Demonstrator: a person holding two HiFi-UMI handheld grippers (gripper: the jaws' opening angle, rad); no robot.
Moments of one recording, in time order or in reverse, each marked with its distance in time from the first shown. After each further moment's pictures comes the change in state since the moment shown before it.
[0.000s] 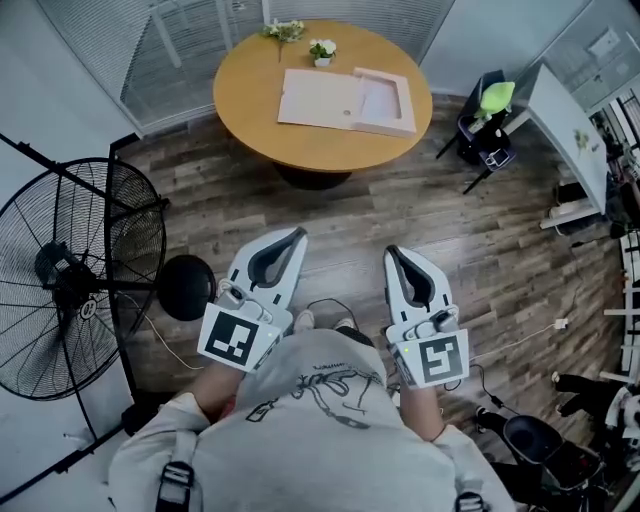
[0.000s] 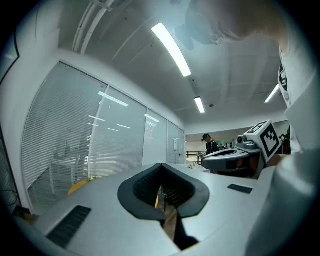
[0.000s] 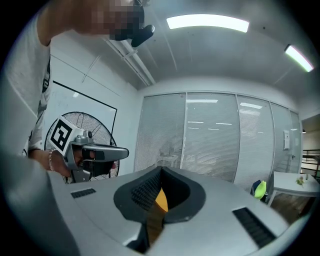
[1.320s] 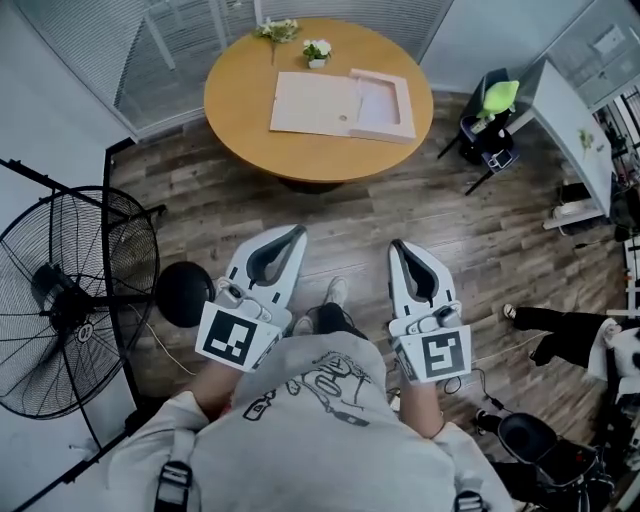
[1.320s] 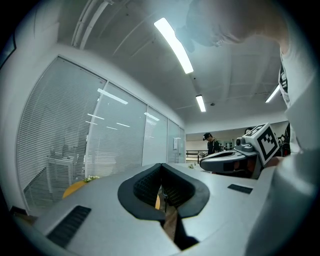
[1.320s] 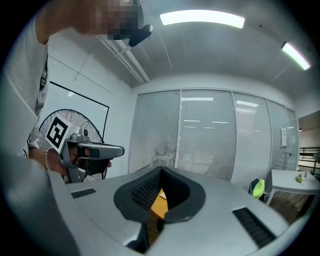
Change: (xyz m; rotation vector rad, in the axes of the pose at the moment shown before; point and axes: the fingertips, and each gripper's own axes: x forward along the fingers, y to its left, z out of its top) left arm 0.076 0.031 -0.006 -0.015 -0.006 -0.007; right arm 0.056 -0.069 -0.011 0.038 -0.012 -0.047
